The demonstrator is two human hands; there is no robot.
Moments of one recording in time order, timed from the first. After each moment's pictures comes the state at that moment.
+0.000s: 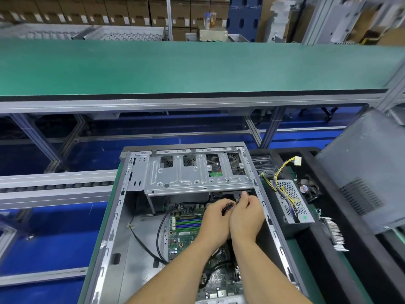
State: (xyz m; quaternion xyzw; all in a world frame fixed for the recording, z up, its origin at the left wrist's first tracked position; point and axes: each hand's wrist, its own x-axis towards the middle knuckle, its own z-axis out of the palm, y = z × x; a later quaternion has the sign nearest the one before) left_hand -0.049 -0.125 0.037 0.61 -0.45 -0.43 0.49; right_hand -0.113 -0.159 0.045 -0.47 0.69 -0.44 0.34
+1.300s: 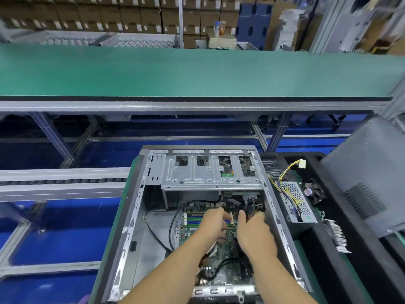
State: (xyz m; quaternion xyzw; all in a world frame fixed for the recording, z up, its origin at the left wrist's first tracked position) left_hand -0.032 -0.107 0.044 0.67 -0.17 -0.62 0.38; right_hand -0.147 -0.119 0.052 -0.63 0.72 -0.08 0.29
